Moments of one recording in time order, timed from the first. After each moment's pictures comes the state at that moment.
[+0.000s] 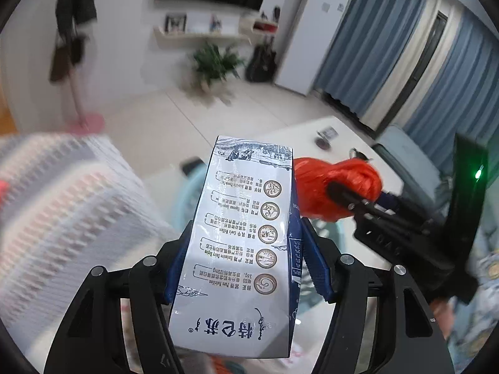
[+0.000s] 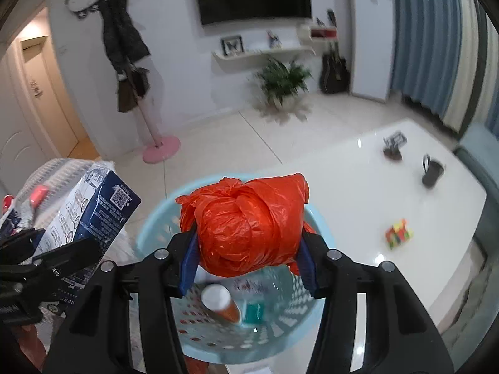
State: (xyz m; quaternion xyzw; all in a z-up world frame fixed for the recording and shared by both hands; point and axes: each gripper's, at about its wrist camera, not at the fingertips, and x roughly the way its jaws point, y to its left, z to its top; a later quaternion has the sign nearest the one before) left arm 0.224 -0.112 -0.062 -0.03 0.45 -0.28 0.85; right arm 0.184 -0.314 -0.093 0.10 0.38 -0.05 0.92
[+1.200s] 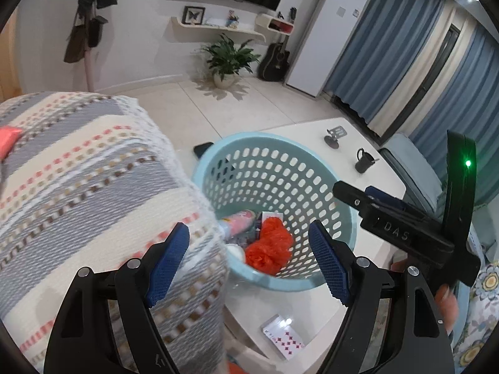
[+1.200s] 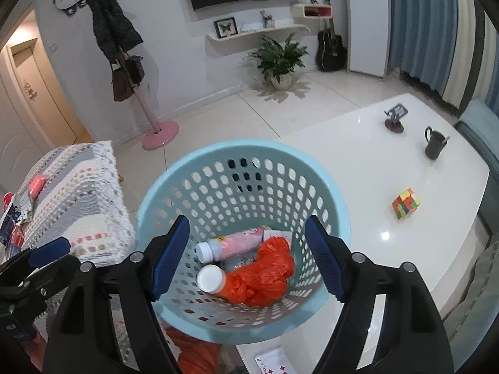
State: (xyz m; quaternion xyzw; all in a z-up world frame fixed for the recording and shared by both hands) left arm 0.190 -0.069 -0.076 -0.05 0.44 -0.24 0.86; right arm 0.169 -0.292 -0.101 0.12 0.41 -0.05 0.90
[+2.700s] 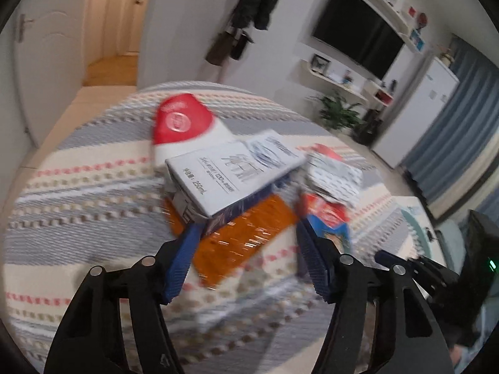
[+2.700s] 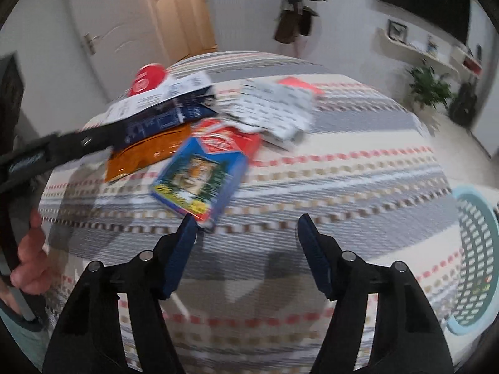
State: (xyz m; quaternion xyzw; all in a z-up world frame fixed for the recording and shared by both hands) left arm 0.157 0.294 -0.042 -0.16 0.40 -0.06 0.90; right arm 0.177 0.080 -0.084 -0.02 0.46 0.21 0.86
